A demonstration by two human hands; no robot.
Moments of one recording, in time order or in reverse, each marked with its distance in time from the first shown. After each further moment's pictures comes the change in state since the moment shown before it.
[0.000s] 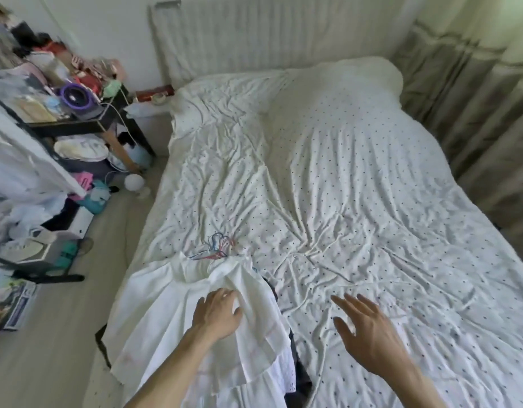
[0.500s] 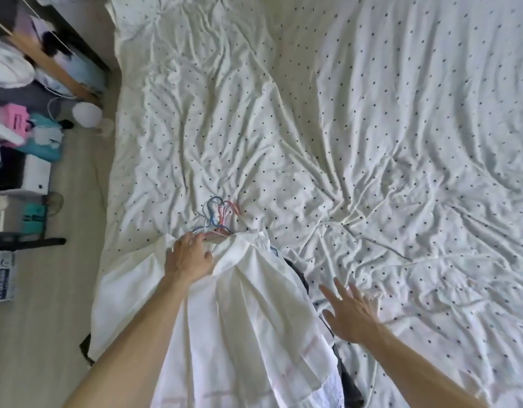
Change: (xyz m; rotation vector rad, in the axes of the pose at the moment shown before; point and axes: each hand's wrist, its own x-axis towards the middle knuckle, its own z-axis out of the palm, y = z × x) left_hand 0.257 -0.159 0.023 0.052 -0.088 -0.219; right_hand 0.215 -0.022 0.191 -0.118 -0.646 0.173
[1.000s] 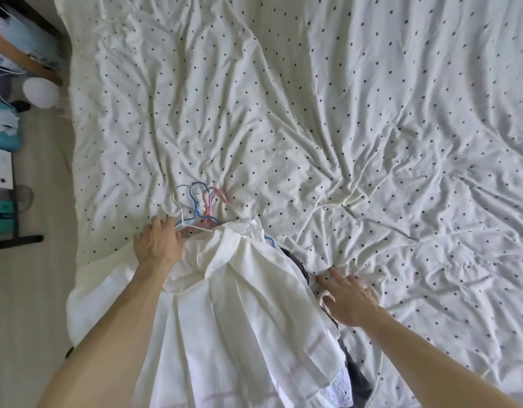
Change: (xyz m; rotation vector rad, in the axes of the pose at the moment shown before) left_hand 0.054 -0.022 0.005 0.252 0.152 -0.057; right_hand 0.042 0.006 0.019 0.074 -0.135 0.054
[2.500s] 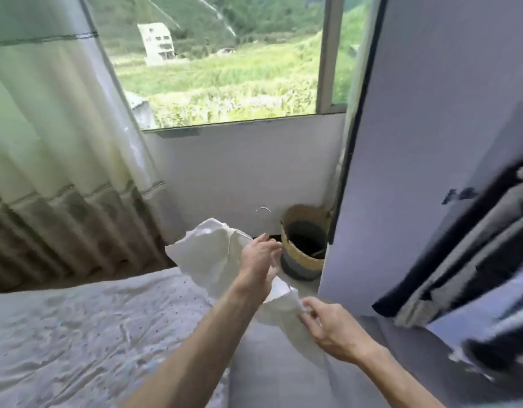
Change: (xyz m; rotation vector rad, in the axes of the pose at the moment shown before) left_hand -0.916 0.575 -0.169 -1.018 -1.150 1.052; right_hand -0.628 0.359 0.387 1.202 1.242 0.709
